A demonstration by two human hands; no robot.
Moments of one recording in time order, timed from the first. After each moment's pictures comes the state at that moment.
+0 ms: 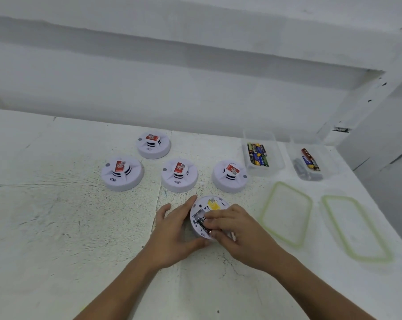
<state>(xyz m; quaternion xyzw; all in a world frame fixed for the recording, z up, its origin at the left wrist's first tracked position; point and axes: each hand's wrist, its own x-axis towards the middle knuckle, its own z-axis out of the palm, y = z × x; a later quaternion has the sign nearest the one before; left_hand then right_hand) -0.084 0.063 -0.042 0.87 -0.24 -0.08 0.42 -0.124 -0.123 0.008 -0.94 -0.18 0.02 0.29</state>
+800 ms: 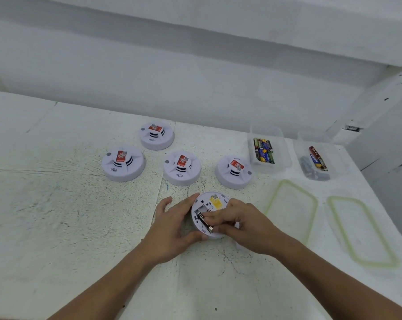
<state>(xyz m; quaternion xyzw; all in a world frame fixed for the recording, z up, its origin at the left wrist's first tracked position) -0.081 0.067 -0.046 0.87 -0.25 -0.06 0.43 -0.101 -0.139 0.004 -0.92 -0.15 0.11 0.35</state>
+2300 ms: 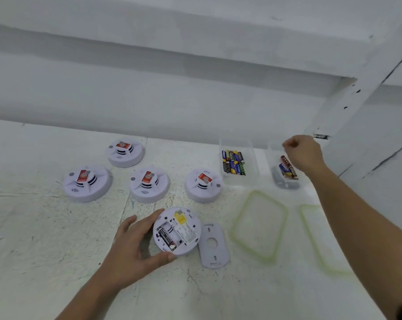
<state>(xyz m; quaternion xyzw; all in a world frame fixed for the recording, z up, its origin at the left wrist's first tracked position) -0.091 0.053 -0.027 0.88 -0.20 -0.02 0.43 0.016 -0.349 0.061 -0.92 0.25 -0.14 0.28</state>
